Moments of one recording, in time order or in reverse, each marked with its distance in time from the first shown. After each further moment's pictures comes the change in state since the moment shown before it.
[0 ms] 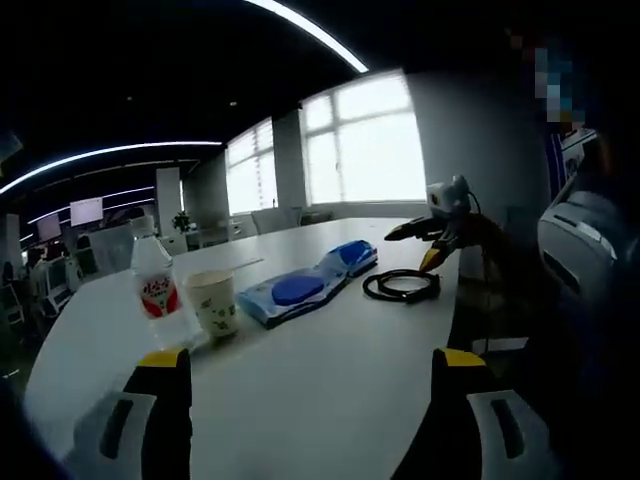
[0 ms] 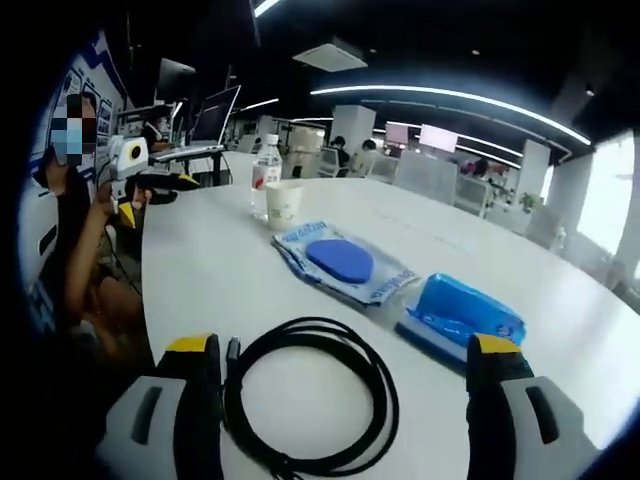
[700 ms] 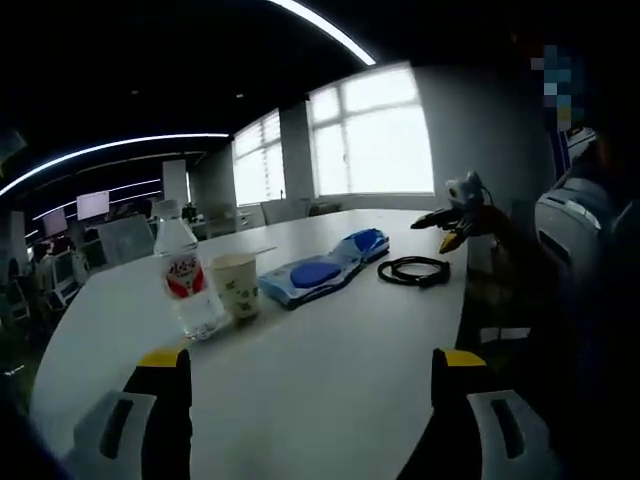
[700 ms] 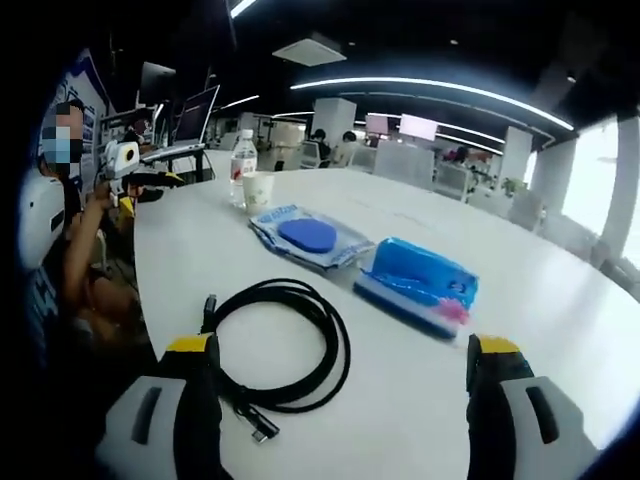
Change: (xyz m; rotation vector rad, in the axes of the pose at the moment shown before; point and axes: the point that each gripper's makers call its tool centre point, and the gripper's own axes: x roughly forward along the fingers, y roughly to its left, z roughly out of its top) left arm -0.018 0.024 -0.016 -0.010 0.034 0.025; right arm -0.039 -0.040 -0.028 0.074 0.007 -0.084
